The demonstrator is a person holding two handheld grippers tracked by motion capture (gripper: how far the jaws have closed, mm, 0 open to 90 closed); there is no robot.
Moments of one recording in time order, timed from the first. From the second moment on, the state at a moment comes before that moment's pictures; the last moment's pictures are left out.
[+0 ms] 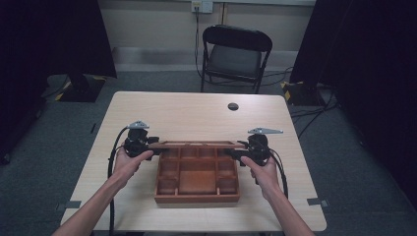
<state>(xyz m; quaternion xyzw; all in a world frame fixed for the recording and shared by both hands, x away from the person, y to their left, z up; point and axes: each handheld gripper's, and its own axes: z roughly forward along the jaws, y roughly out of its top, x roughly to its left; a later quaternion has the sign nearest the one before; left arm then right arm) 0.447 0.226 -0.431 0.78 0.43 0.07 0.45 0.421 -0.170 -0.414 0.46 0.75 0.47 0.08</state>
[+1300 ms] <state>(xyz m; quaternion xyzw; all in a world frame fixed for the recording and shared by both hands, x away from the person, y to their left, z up) 0.408 0.240 -0.415 0.78 0.40 0.07 0.48 0.411 -0.176 -0.423 0.45 0.77 0.44 0.07</state>
